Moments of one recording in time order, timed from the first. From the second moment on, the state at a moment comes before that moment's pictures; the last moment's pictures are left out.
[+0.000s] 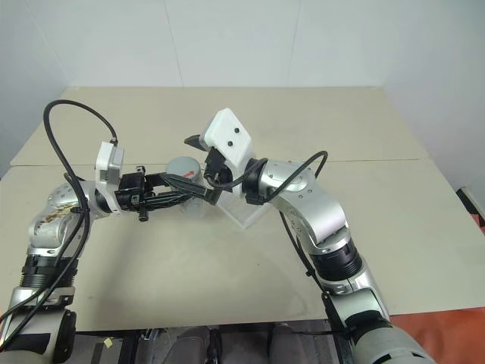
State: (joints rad) left arm -0.54 0.61 0.09 0.12 -0.58 0.31 -1.35; right arm -0.79 -0.26 0.26 -0.29 0.36 0.63 0.65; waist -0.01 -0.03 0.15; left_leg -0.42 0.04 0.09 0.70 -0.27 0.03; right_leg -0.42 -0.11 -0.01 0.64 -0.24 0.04
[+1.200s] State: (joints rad) left arm -0.52 0.64 0.12 0.10 -0.60 0.31 -1.35; right arm -0.73 -0.40 0.16 -0.33 0.39 0.66 0.62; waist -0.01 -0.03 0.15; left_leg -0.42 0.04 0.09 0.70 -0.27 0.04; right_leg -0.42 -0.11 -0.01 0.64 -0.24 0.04
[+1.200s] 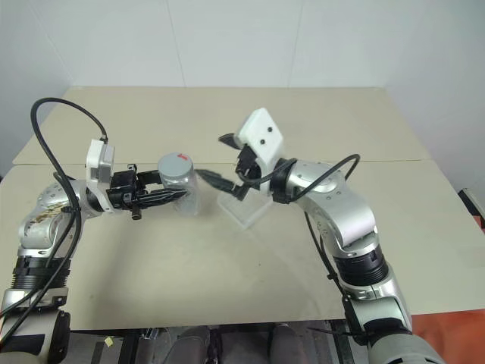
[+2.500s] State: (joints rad) left arm -0.57 0.60 0.09 0.15 -0.57 0.30 -1.34; right arm -0.82 -0.26 0.26 -0.29 0.36 0.67 0.60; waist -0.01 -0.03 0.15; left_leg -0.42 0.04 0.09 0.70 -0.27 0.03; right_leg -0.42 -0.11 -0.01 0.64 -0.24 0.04
